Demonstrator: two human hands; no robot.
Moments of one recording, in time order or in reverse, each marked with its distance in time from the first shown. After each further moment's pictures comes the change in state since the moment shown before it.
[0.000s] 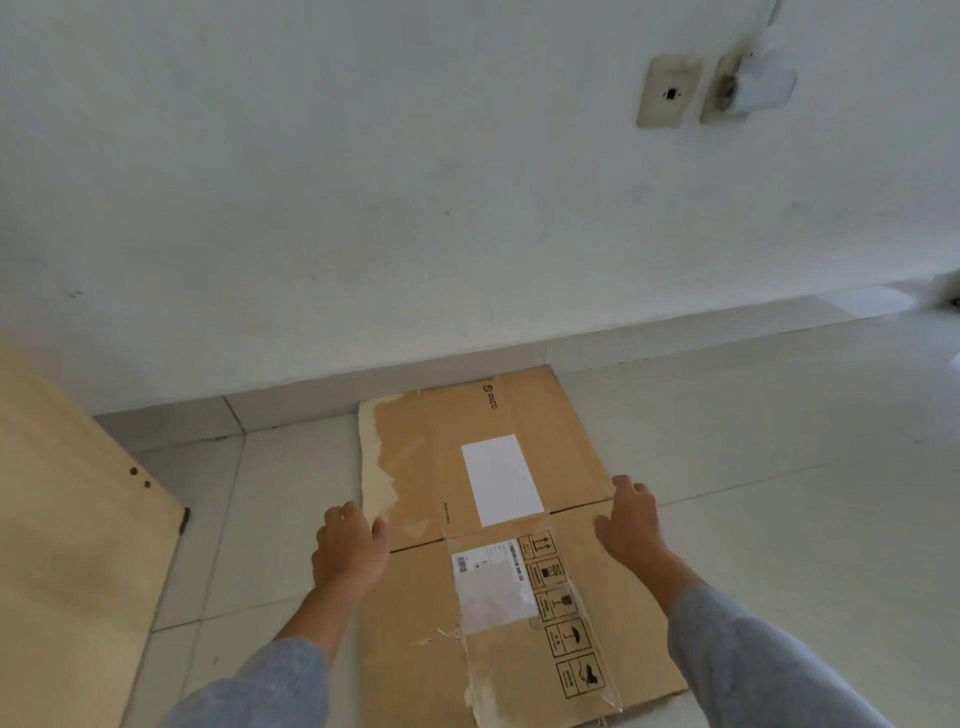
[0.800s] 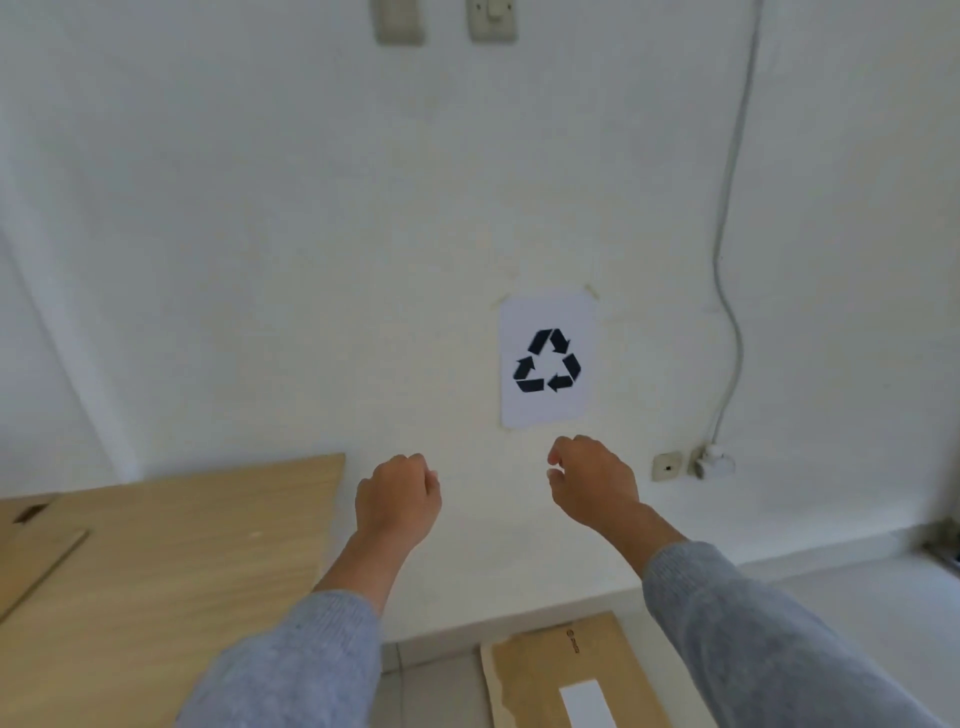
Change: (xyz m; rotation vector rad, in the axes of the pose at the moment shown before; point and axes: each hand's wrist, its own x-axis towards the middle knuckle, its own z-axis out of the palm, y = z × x) left_hand -0.180 0.117 -0.669 0.090 0.517 0.493; right_hand -0.312 -0.470 -0.431 -0.193 0.345 -0.561
